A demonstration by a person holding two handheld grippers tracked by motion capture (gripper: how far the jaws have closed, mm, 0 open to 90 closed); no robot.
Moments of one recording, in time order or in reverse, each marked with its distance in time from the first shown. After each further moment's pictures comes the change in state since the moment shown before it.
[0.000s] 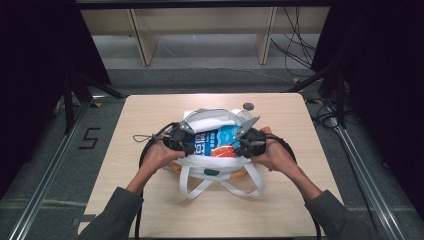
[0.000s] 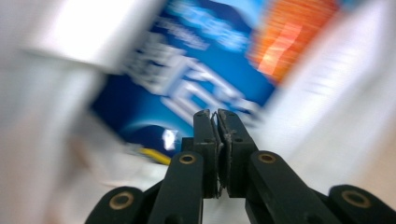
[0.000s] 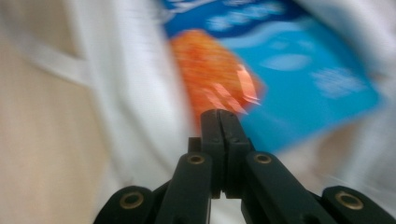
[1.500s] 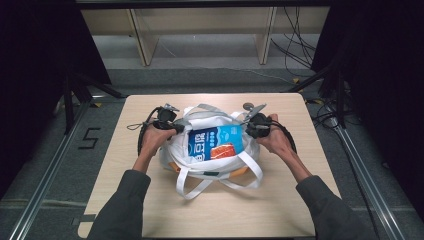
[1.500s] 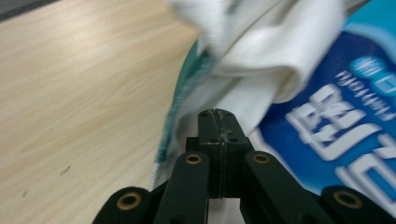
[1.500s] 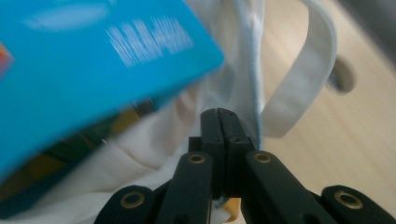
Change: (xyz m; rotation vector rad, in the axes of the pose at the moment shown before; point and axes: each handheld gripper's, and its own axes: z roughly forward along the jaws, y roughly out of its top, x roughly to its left) left arm 0.103 -0.012 0.035 -0.166 0.125 -0.341; right arm -0.090 -0.030 0.038 0.006 -0.238 0.157
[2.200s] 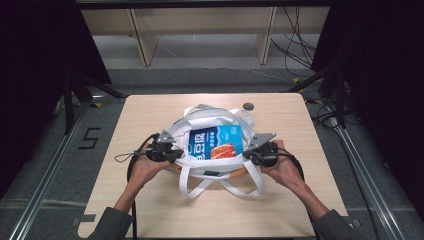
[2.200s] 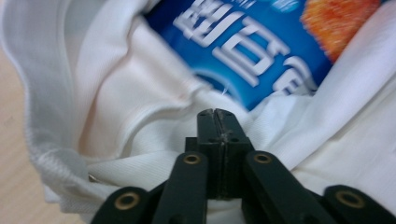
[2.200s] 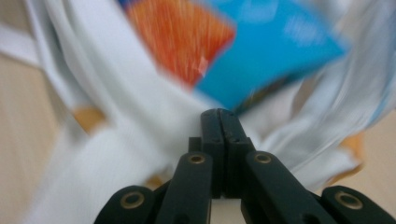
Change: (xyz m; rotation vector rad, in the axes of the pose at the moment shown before) left arm -0.045 -0.073 -0.037 -0.094 -0.101 0.135; right arm 0.078 -0.044 -0.041 -0.113 0.062 -0.094
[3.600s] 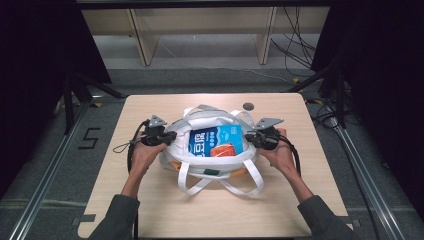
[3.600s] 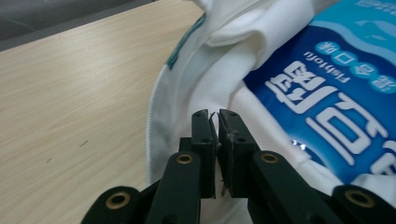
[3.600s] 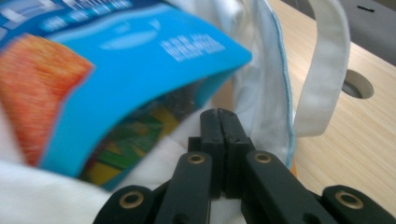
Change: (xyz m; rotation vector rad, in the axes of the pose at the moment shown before) left arm 0.029 0.030 -0.007 -0.093 0.137 -0.098; right arm -0.054 0.003 0.020 -0.172 -0.034 0.200
